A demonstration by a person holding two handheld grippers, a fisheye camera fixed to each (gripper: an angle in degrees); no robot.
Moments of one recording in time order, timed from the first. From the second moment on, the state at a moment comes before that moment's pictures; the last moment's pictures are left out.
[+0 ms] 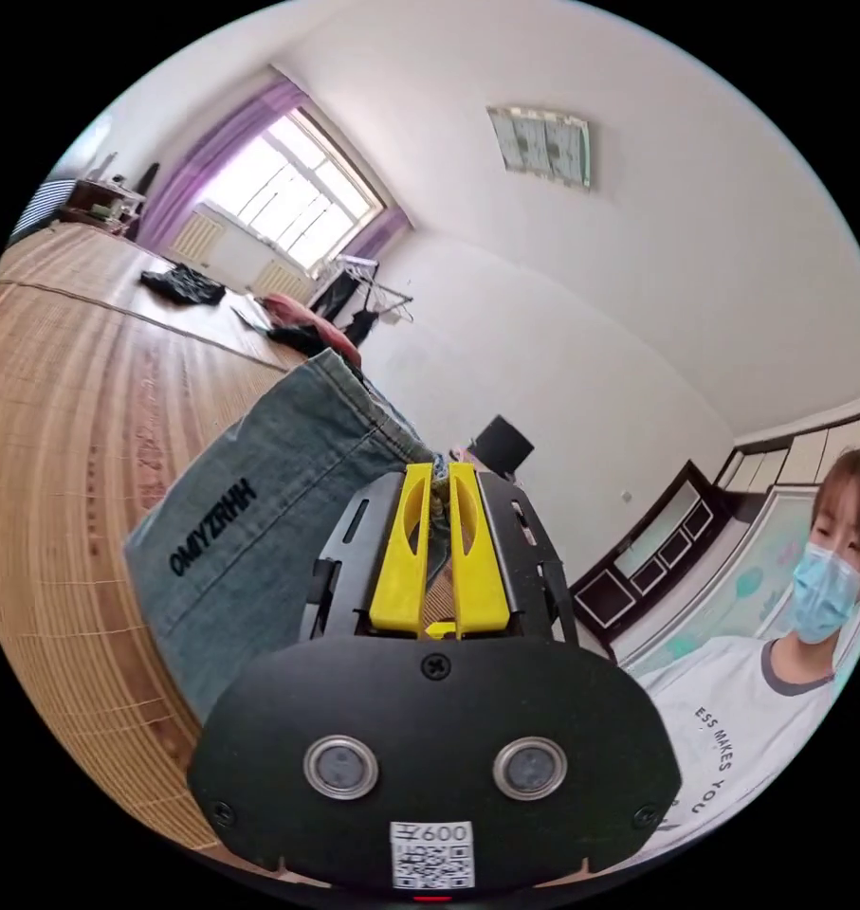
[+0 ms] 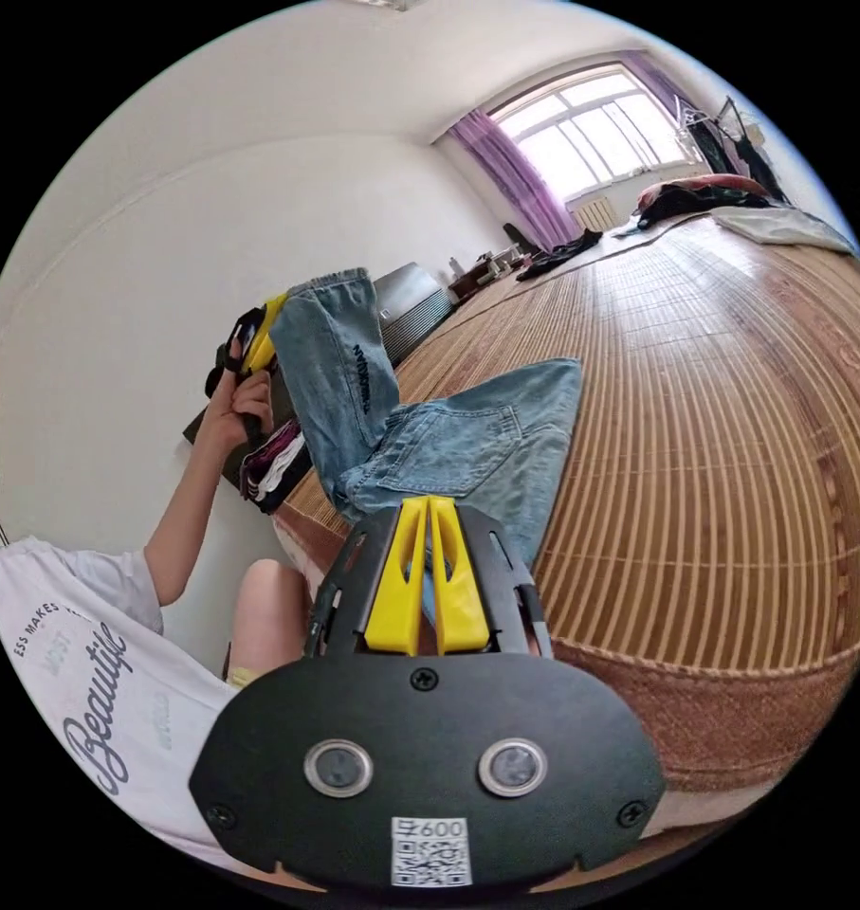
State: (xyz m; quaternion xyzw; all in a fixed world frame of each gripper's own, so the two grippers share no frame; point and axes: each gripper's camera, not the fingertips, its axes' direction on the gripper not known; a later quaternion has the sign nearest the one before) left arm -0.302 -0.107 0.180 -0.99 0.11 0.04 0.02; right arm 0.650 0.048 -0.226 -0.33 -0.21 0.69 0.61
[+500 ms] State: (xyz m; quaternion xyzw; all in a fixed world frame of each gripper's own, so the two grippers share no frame) left arm -0.481 -0.408 -0.125 -0.97 0.12 0.19 -0.12; right arm 0.819 0.127 -0.227 -0.33 -0.18 0.71 0.60
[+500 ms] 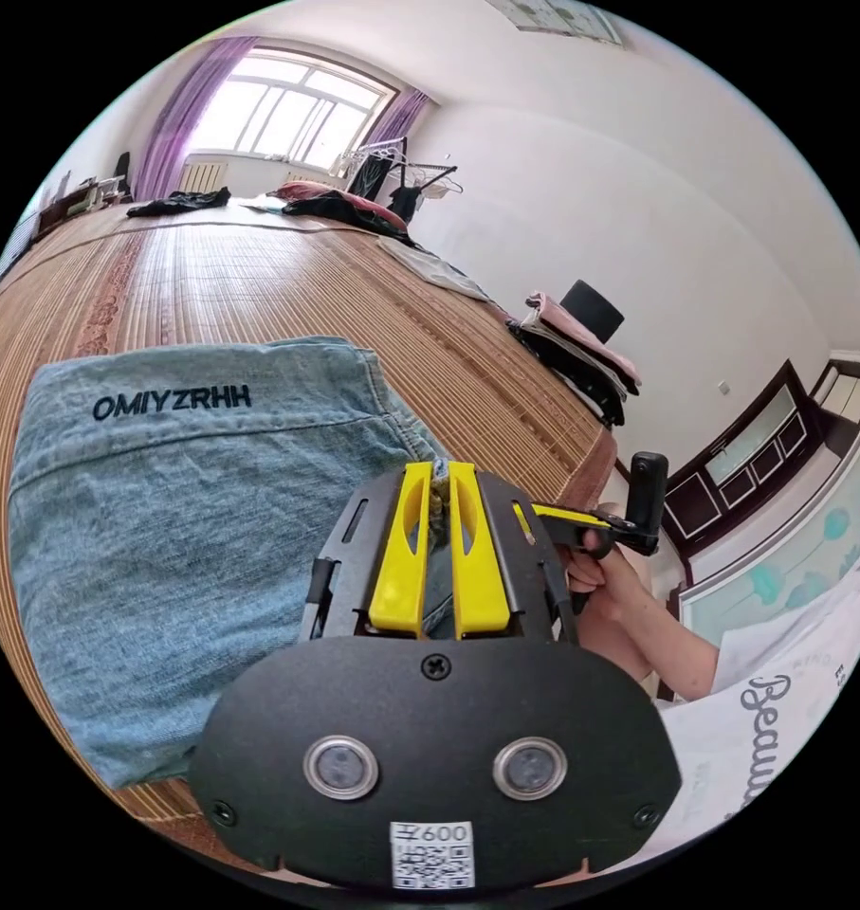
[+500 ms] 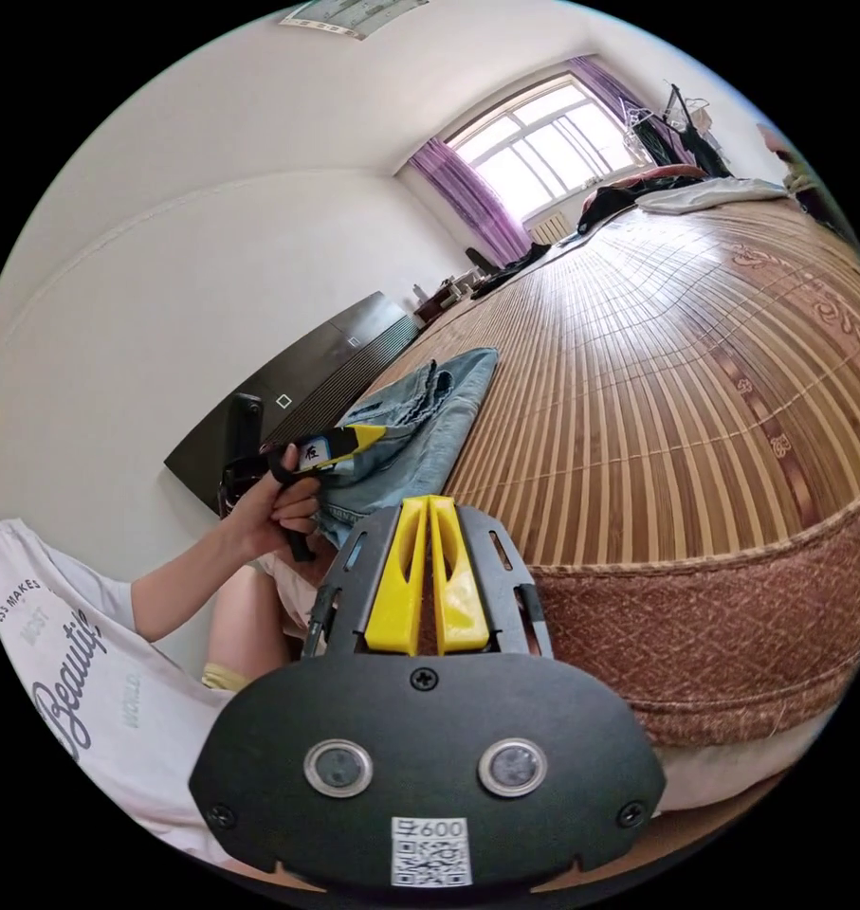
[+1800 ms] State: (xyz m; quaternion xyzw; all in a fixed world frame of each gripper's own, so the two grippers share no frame) left arm -0.536 -0.618 -0.281 -0.73 0.45 0.45 -0.26; right arm 1.075 0.406 -0.103 -0.33 -0.27 0.77 0.48
